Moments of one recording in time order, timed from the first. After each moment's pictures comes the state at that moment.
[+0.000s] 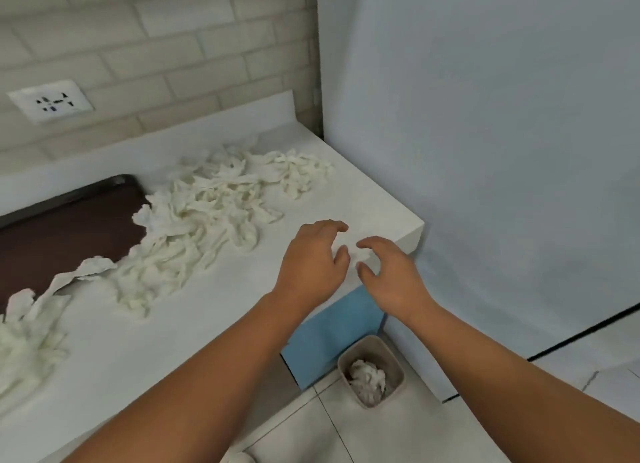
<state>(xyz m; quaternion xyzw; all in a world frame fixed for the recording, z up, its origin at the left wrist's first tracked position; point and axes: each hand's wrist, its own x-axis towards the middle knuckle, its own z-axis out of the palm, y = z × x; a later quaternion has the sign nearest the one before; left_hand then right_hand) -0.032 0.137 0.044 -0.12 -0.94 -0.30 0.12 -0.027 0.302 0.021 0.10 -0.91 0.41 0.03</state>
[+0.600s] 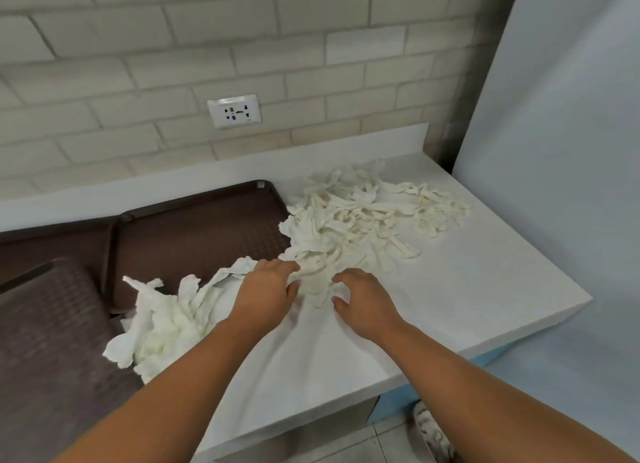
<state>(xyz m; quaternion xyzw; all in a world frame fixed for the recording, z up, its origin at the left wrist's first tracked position) -0.001 -0.184 0.025 0.06 -0.98 -0.17 0.09 -0.060 0.016 0.004 0.25 -0.91 0.31 -0.07</state>
